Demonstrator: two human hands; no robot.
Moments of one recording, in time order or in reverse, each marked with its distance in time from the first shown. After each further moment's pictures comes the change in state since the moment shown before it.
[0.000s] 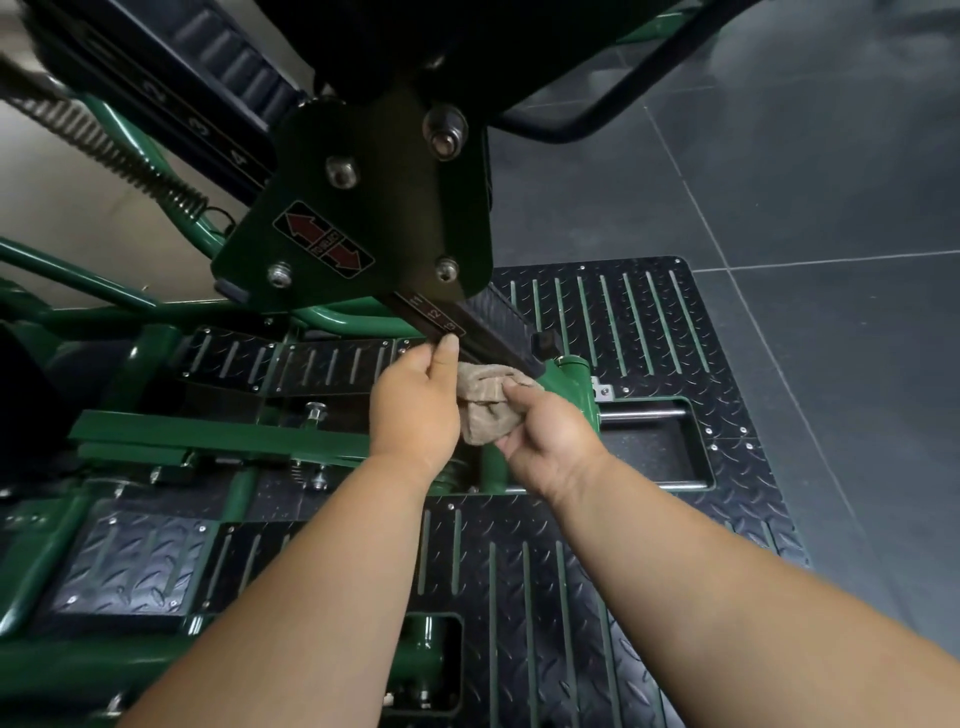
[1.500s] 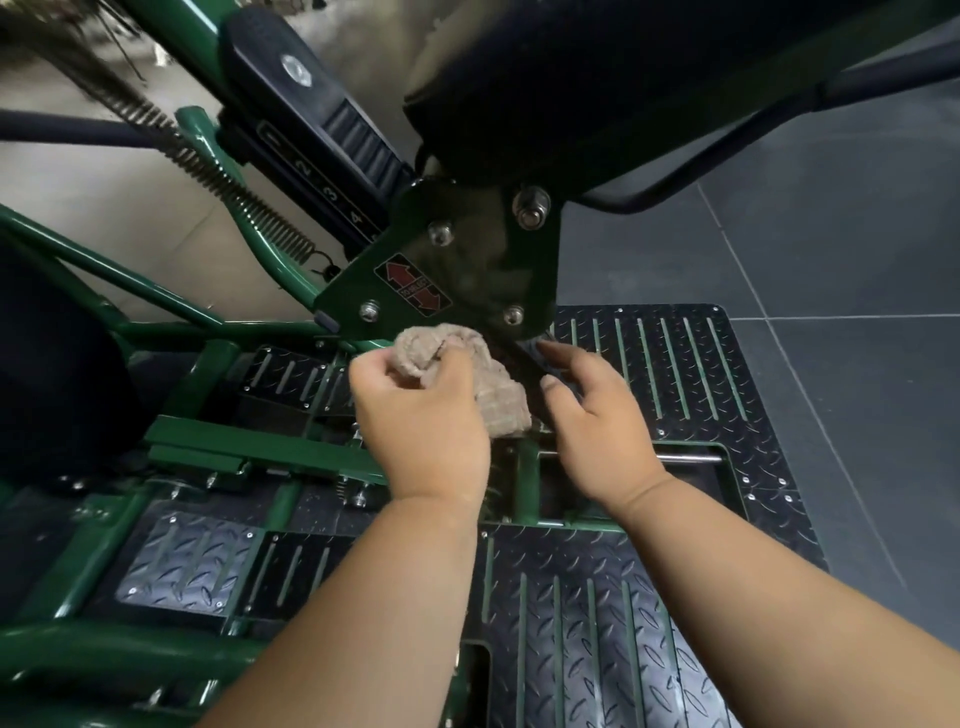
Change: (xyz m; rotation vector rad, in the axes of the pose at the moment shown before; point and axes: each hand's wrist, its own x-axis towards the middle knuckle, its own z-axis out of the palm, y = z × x) left_hand -0.039 0.063 -0.047 -0.505 0.528 -0.092; right_hand -0.045 -0.033 0.025 -1.315 -0.020 -0.923
